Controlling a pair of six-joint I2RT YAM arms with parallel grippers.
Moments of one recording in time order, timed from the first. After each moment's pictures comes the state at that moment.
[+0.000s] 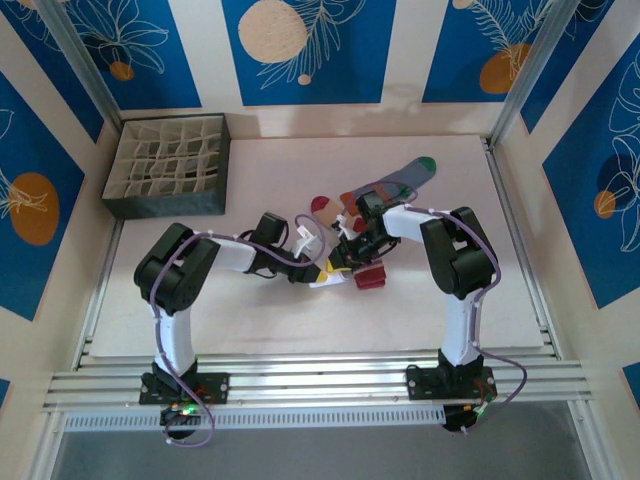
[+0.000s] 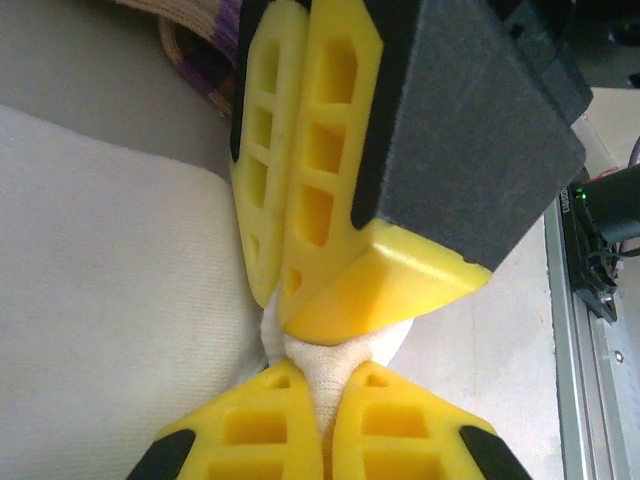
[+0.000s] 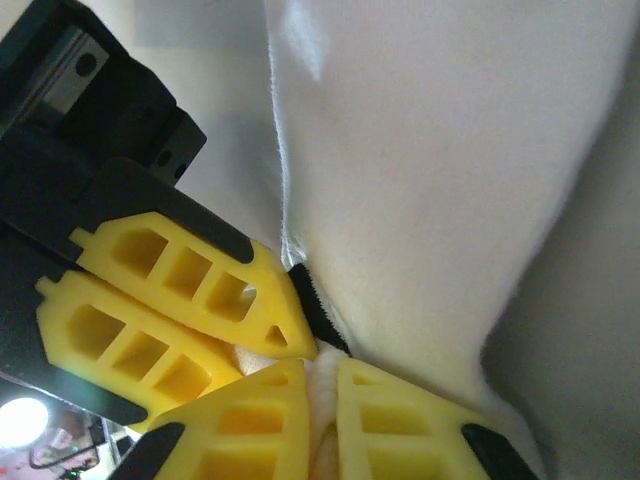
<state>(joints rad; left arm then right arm) -0.53 1.95 0.92 0.09 0.93 0.00 0.42 2.00 1.21 -0.64 -0.87 0.07</state>
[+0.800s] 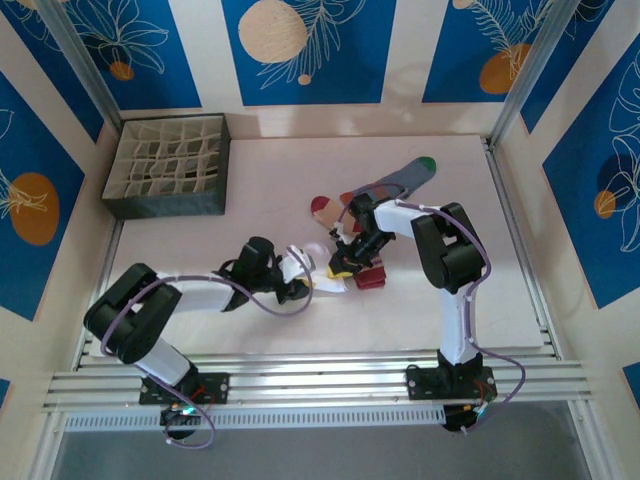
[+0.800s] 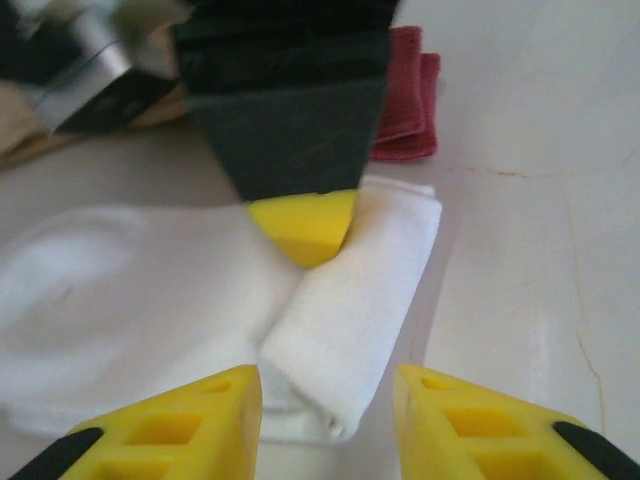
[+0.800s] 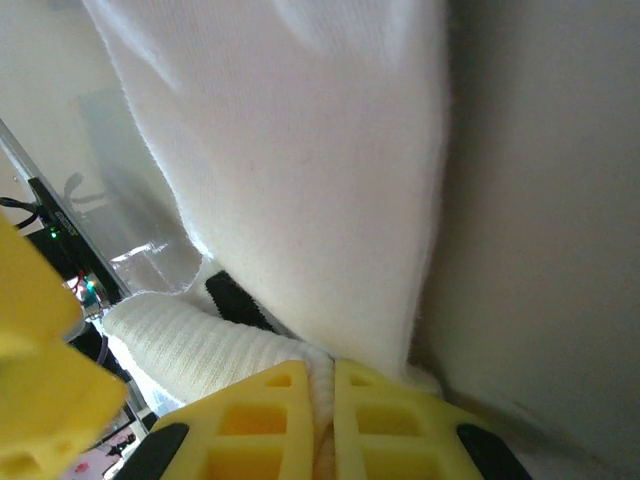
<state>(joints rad) -0.69 1.56 0.55 0.37 0.45 0.38 0.44 2.08 1.32 -0.87 -0.78 0.10</state>
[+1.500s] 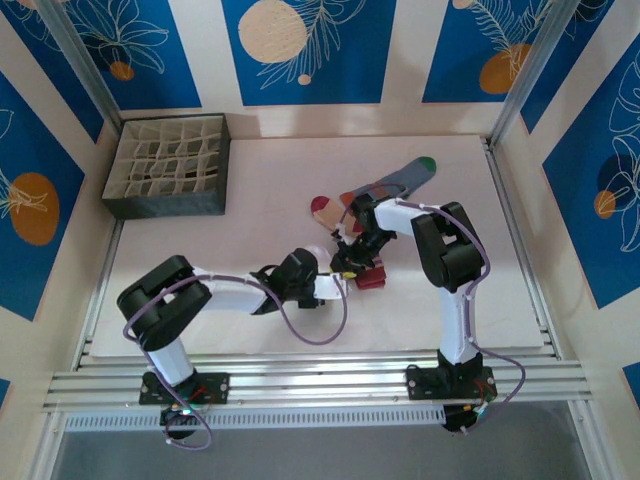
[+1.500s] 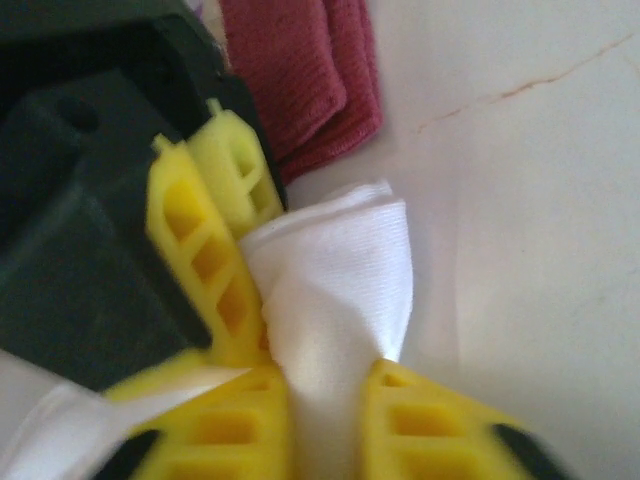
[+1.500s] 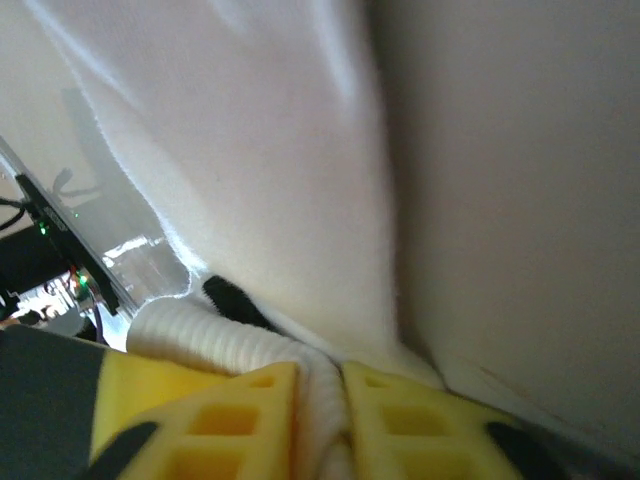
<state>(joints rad) -0.91 1.72 0.73 0.25 0.10 0.73 0.43 2.09 1.34 -0.92 -0.77 0.10</state>
